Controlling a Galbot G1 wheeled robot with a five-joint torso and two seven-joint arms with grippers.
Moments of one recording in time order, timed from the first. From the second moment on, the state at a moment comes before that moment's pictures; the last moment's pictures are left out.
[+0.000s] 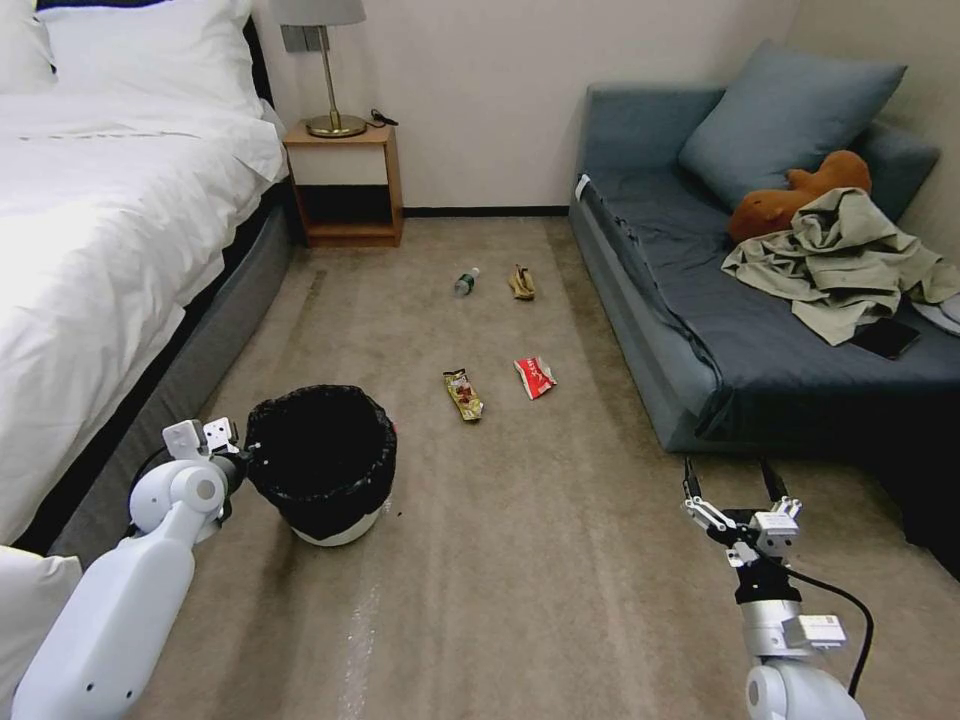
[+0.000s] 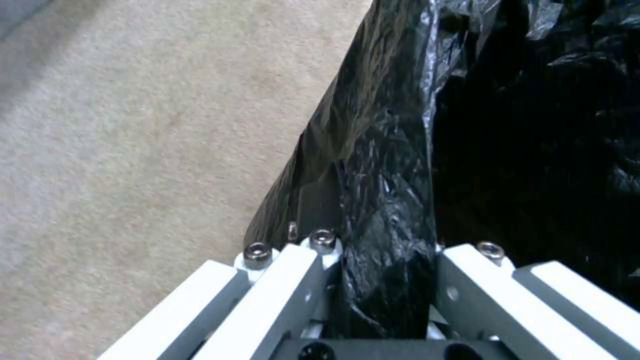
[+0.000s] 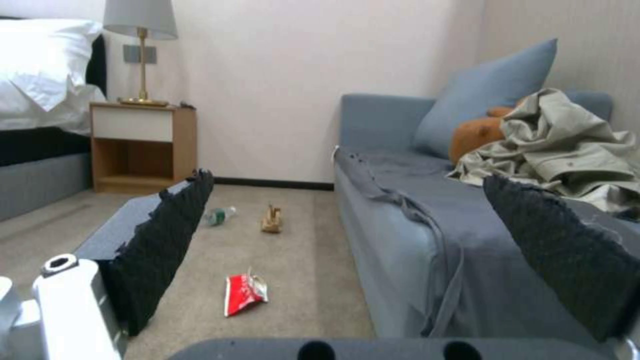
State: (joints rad) left arm 0.99 -1.02 -0.51 -1.56 -1.07 0.63 -0.42; right arm -1.48 1.52 0.84 1.79 0.18 0.41 -0.29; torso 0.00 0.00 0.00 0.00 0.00
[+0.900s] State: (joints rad) left arm 1.26 -1.11 -0.60 -2.05 -1.12 0.65 -0.45; right arm -1.55 1.49 0.86 1.90 0.19 0.37 -0.26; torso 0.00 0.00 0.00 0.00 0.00
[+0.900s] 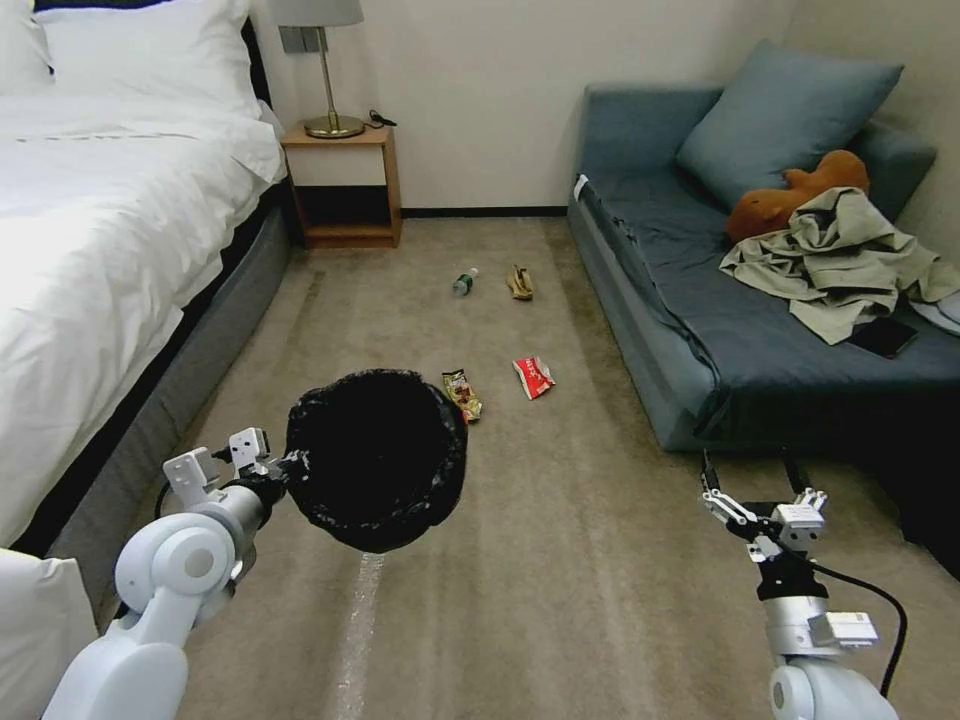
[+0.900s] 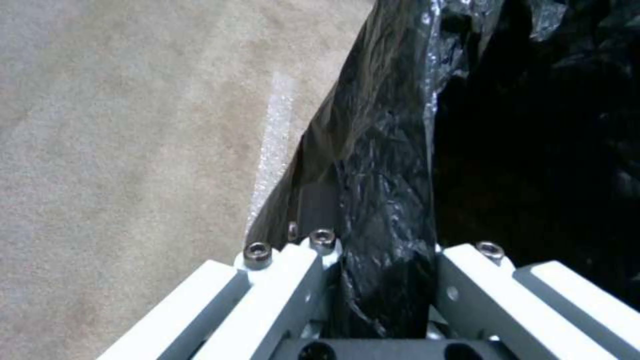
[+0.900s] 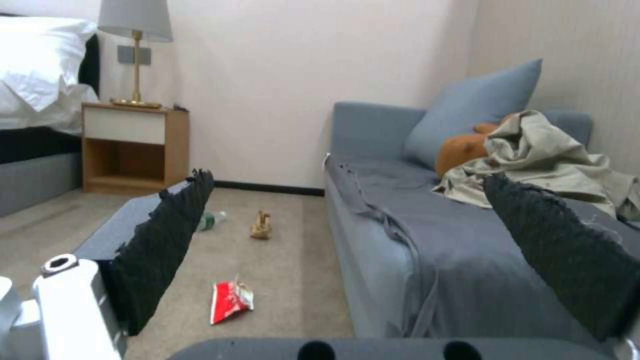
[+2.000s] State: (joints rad) left arm 1.28 -1.12 -0.63 -2.05 -1.11 0.65 -0.46; right arm -1.60 1.51 0.84 1.94 0.15 0.36 -0.39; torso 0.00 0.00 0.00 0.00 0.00
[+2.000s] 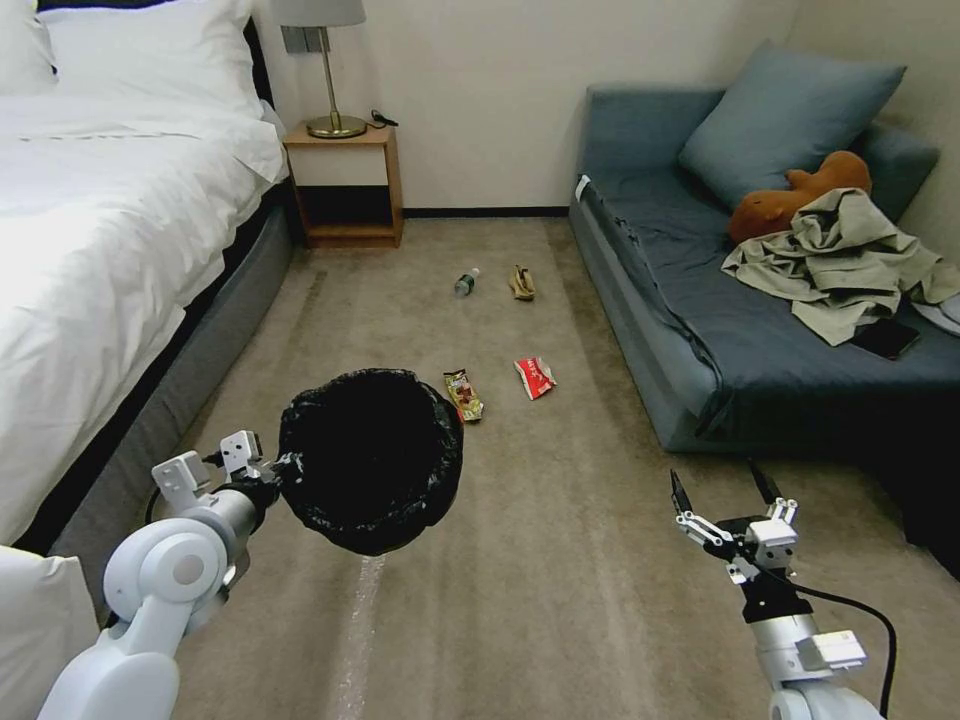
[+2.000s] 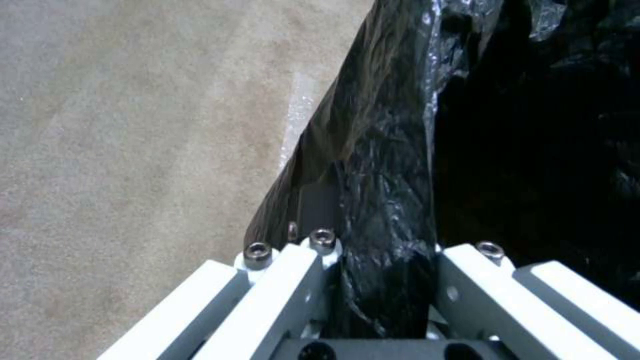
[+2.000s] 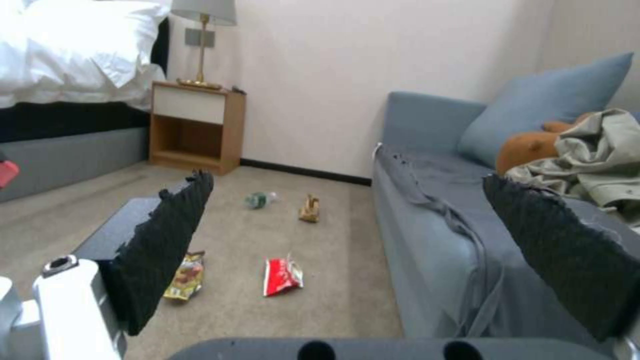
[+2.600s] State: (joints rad) left arm 1.28 -1.13 -0.64 -2.05 -1.11 0.64 -0.46; right arm -1.60 1.51 0.84 1.92 0.14 0.36 -0.39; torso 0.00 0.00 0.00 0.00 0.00
